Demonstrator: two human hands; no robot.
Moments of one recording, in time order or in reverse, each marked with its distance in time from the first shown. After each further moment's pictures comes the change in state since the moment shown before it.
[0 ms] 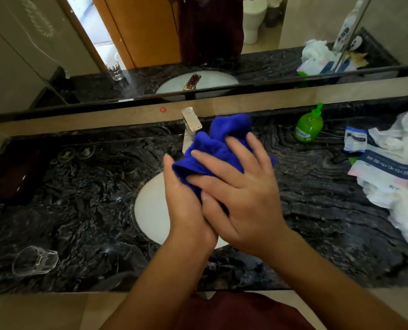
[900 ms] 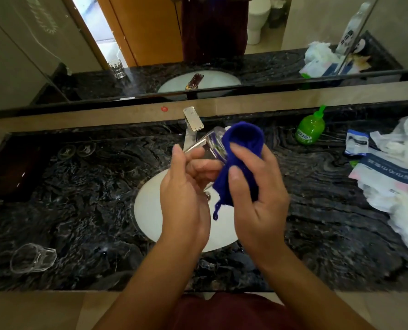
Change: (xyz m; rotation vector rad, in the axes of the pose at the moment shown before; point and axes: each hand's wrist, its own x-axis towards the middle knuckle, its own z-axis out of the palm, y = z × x) left_hand 0.003 0.007 -0.001 0.154 0.028 0.235; right_hand -0.011 -0.008 0.009 0.486 0.292 0.506
